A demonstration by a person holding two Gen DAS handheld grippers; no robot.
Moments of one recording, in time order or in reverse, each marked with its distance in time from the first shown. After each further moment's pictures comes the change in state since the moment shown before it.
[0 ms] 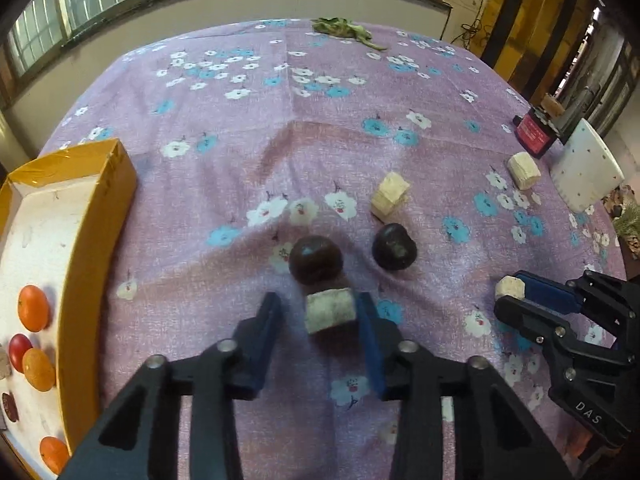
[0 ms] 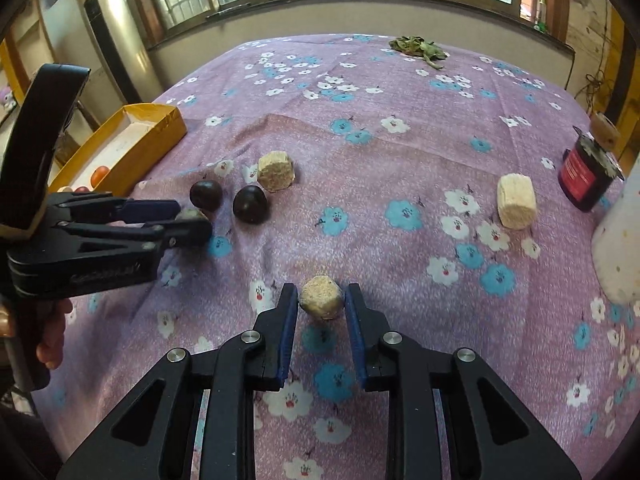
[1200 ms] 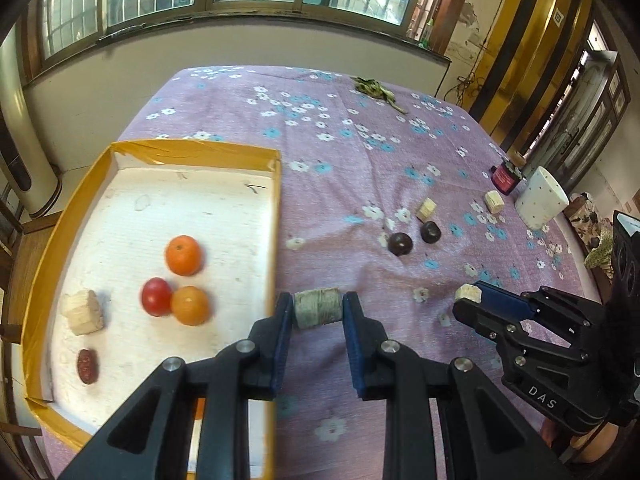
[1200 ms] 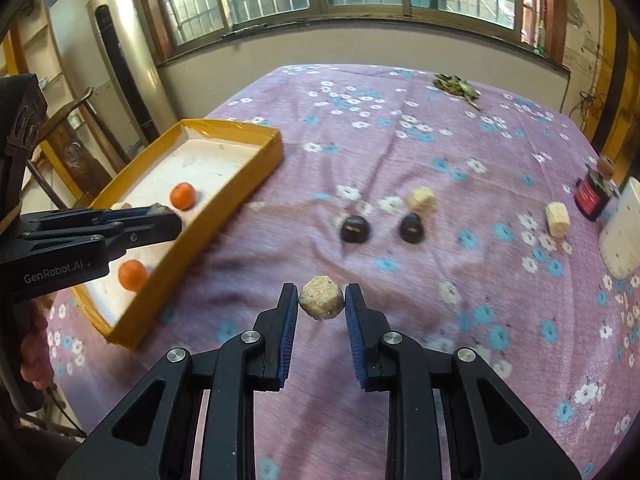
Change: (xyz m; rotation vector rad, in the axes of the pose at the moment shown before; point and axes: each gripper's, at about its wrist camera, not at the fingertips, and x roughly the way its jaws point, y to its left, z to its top) left arm -0.122 0.119 -0.054 -0.072 -0.135 -0.071; right arm -0.036 0.152 0.011 0.005 -0.073 -0.011
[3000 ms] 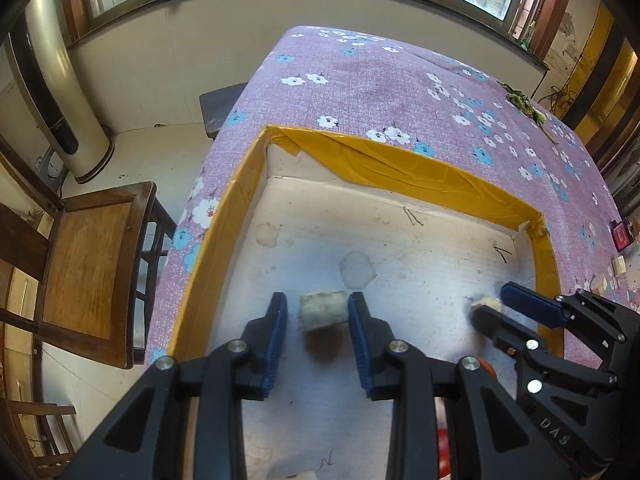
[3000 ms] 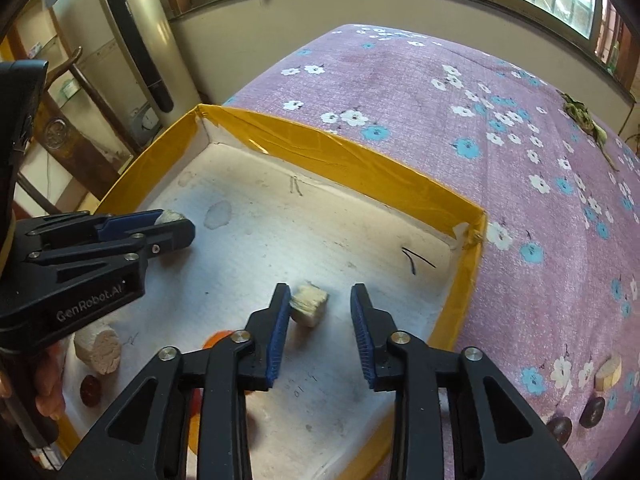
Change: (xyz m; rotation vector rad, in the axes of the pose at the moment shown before) left arm 0.082 0.186 0.066 -0.116 0.114 0.190; right arm 0.173 0.107 0.116 -0.053 0.155 0.020
